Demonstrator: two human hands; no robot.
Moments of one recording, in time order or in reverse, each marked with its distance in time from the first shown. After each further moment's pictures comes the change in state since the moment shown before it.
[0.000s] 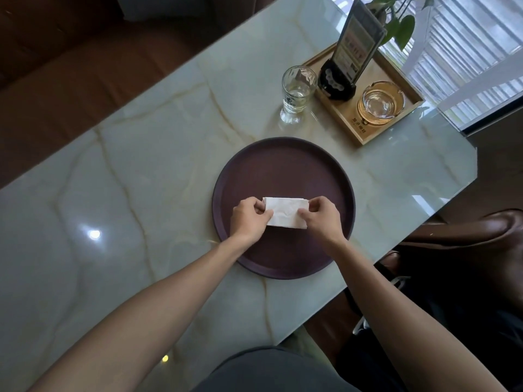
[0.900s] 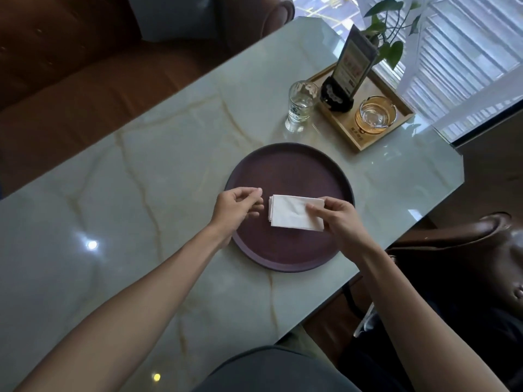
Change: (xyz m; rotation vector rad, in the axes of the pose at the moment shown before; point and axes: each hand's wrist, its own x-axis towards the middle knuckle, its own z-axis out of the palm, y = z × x) left_hand -0.034 0.002 -0.072 -0.677 -0.153 -0.007; right_hand -0.064 -0.027 -0.046 0.516 -0.324 -0.089
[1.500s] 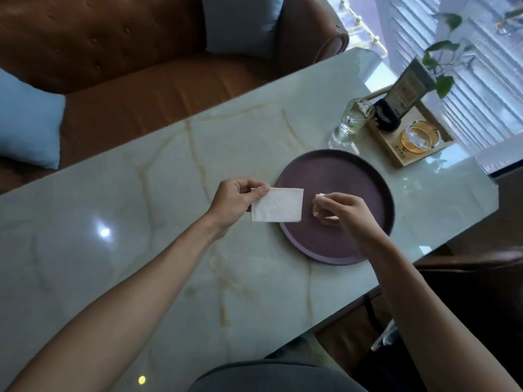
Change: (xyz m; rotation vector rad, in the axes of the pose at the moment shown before) left_hand -0.078 0.014 -0.133 -0.022 -0.004 0.179; right_hand -0.057 -0.024 0.112 -0.238 -0.076 -0.125
